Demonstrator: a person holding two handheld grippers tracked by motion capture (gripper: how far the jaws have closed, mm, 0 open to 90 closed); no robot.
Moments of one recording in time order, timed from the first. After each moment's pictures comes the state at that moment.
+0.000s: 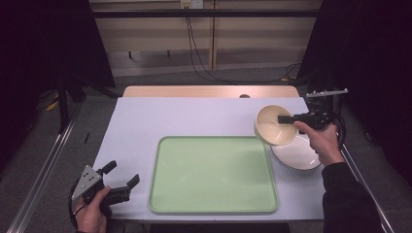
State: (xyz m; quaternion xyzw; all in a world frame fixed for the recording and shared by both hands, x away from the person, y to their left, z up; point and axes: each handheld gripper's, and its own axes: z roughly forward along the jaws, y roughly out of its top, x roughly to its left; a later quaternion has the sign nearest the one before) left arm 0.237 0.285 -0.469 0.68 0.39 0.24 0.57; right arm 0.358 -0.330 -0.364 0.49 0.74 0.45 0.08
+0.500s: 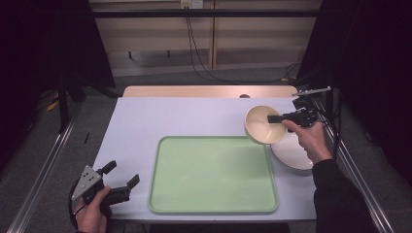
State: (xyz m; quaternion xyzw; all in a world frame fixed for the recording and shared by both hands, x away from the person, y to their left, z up) left arm 0.236 0.285 -0.470 0.68 0.39 0.24 0.57; right arm 0.377 -0.306 -0.375 0.49 0.75 0.43 0.06
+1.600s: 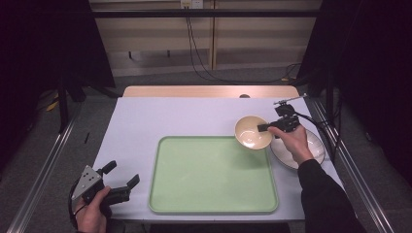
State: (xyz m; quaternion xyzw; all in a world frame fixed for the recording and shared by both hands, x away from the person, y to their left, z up) left arm 0.237 0.285 -0.470 0.68 0.39 0.24 0.57; right arm 0.400 -0.282 -0.424 0.52 0.77 0.36 0.03
